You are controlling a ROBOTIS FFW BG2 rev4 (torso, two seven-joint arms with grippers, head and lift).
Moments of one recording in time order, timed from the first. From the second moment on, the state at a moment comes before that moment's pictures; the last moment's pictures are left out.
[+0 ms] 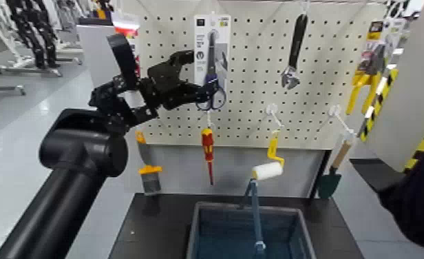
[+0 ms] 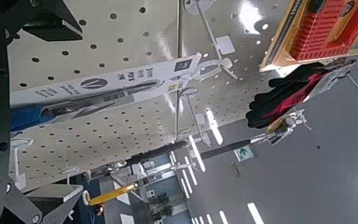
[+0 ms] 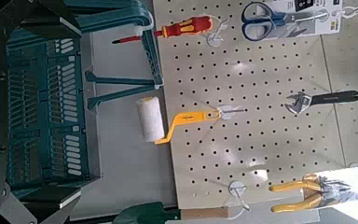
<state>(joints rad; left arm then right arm) -0.68 0.15 -0.24 -1.30 0.33 -0.08 -0.91 0.44 -0.04 0.24 -1.49 -0.04 -0.67 -0.17</state>
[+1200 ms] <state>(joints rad) -0.69 0.14 -0.24 -1.31 0.29 -0.05 -0.88 0.44 -0.04 0.24 -1.49 -0.05 -0.67 -0.17</state>
